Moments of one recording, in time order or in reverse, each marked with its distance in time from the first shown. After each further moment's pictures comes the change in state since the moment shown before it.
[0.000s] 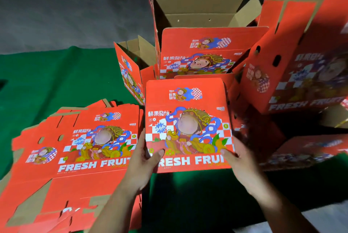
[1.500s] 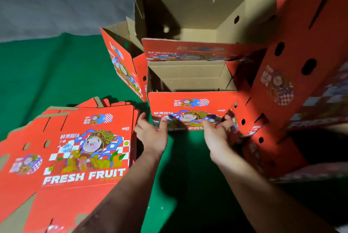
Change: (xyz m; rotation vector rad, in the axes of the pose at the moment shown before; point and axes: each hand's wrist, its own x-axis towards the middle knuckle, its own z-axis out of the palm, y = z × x) left_hand 0.143 -0.019 0.063 0.478 0.551 -0.197; right_hand 0.132 -0.030 0.081 0.095 0.373 0.347
